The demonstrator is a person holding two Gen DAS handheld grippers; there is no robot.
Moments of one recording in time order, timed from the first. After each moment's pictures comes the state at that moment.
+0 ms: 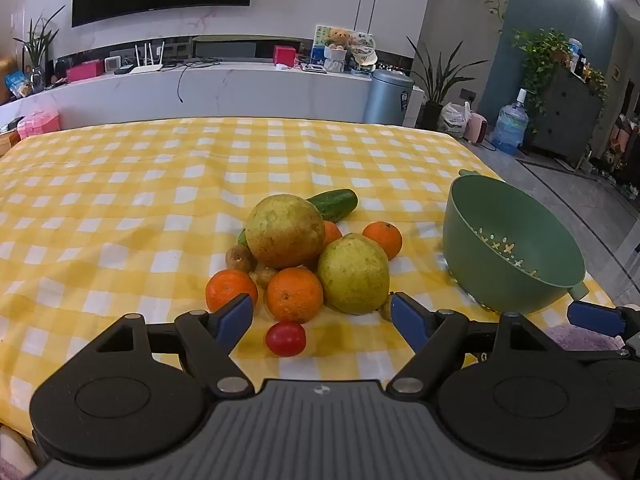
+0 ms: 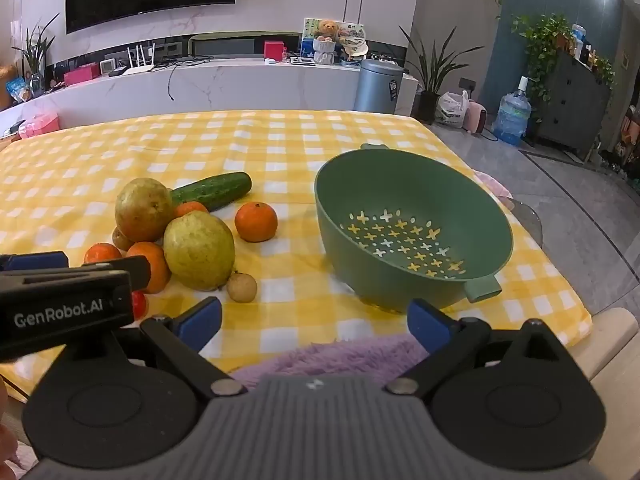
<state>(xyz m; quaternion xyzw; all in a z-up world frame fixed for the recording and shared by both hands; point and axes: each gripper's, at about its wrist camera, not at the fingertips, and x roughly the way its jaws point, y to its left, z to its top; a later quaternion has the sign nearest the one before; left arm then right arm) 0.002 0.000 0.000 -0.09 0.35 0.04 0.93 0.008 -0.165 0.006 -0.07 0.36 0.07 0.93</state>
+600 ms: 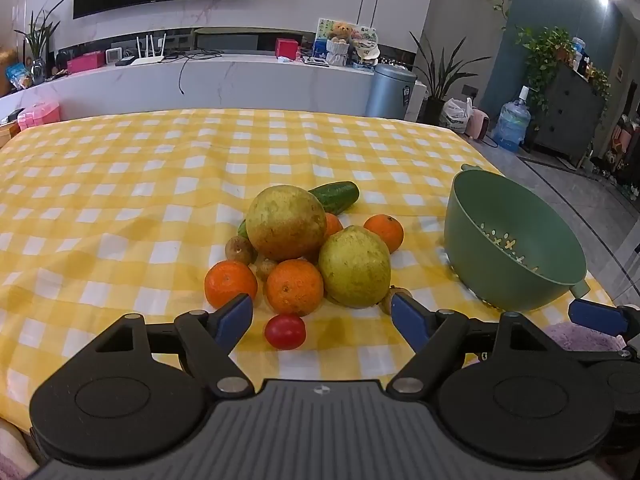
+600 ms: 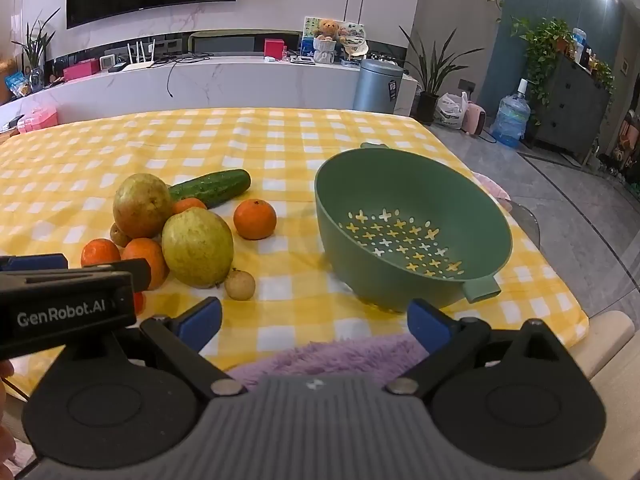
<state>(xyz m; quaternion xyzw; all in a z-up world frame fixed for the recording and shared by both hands) 0.002 0.001 -0.004 -0.09 0.36 0.04 0.93 0.006 -0.163 0.005 -0.08 0.36 0.07 0.93</state>
